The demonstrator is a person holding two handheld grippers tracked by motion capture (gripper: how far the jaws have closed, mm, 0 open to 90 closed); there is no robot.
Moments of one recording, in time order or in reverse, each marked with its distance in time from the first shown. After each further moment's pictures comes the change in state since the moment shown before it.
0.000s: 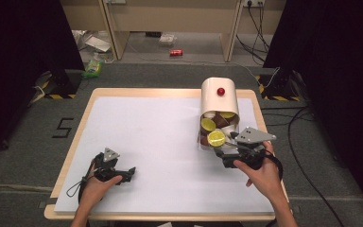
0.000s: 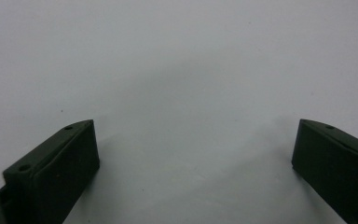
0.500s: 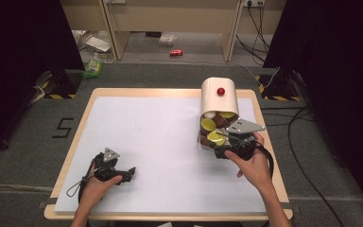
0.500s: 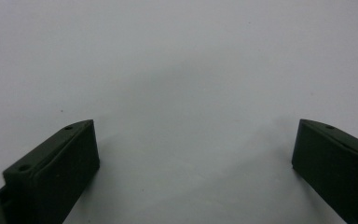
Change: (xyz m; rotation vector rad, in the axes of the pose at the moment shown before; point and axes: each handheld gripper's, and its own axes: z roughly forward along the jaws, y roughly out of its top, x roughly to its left) left arm 0.000 0.000 0.000 -0.002 0.000 -0.002; right arm 0.000 0.018 0.024 0.008 -0.024 0.018
